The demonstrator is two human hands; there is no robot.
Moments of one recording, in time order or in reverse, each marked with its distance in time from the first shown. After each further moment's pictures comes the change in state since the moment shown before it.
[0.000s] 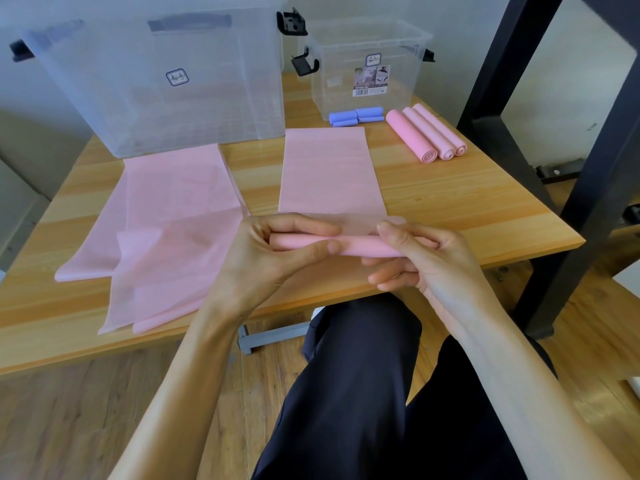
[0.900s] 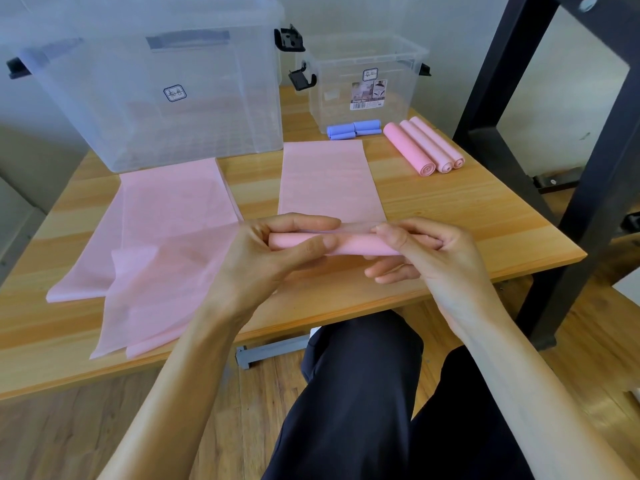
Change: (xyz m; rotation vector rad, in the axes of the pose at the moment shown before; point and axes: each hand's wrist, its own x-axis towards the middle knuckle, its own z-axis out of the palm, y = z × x) left_hand 0.017 0.002 -0.004 -0.083 -0.012 -0.080; right_hand 0.016 -0.006 -0.003 -0.073 0.003 -0.177
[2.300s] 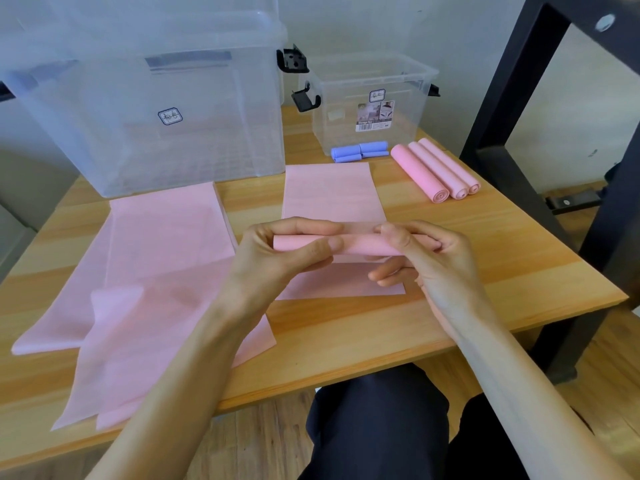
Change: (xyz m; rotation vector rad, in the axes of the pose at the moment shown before) left_hand 0.051 -0.004 -0.002 -0.094 0.040 0.014; right_hand 0.057 0.017 0.002 0.088 0.045 -0.054
